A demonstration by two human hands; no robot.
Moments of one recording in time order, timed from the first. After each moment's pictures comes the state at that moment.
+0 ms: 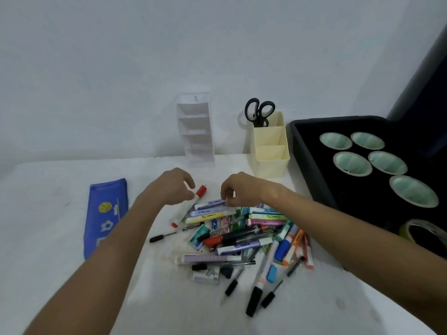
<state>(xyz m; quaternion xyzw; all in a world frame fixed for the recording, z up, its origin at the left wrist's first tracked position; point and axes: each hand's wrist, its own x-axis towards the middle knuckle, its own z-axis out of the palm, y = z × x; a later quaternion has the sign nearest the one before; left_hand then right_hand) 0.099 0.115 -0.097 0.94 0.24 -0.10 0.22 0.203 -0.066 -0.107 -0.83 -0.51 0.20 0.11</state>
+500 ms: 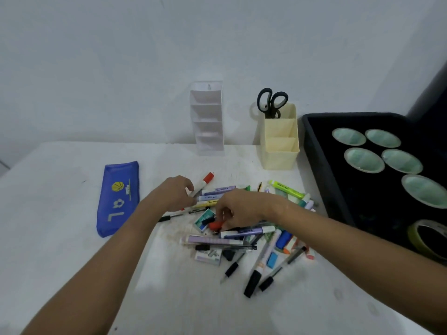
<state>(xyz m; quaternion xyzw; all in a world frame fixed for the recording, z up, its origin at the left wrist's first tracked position) 0.060 0.109 -0.134 0.94 0.26 -0.12 0.18 0.146 -0.076 -0.113 -0.76 -0.60 0.26 0.05</state>
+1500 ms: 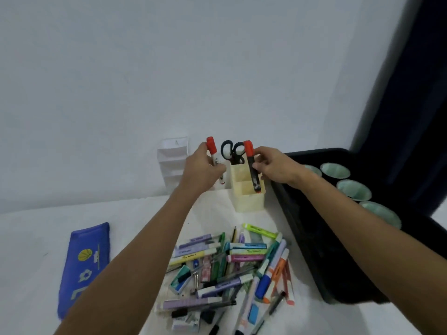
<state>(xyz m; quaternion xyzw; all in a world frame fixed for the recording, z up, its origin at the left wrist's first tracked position) 0.185 0.023 -0.016 0.88 0.16 0.23 0.38 0.295 -0.150 -0.028 -0.83 -0.32 0.12 0.45</state>
